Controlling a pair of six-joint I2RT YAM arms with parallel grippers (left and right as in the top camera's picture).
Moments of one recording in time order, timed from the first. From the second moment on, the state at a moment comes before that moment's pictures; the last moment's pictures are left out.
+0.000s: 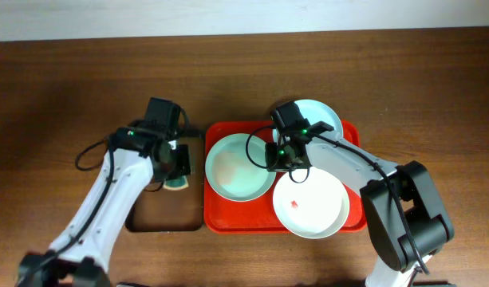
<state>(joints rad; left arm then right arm) -0.23 1.53 1.16 -1.01 -0.03 -0.35 0.45 1.89 1.16 -0.57 -0.17 0.42</state>
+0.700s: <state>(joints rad) 0.20 1.34 1.17 -1.03 0.14 -0.32 0.45 1.89 1.16 -0.56 -0.19 0.42</state>
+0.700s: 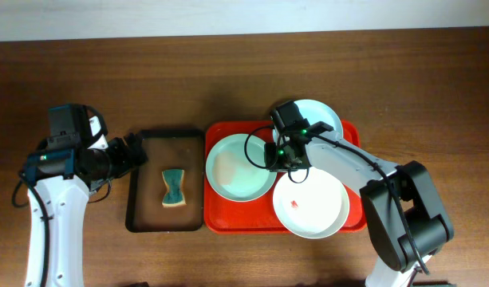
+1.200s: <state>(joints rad) 0.20 1.34 1.17 -1.03 0.15 -0.32 0.44 1.84 1.24 -0.73 -0.23 0.43</state>
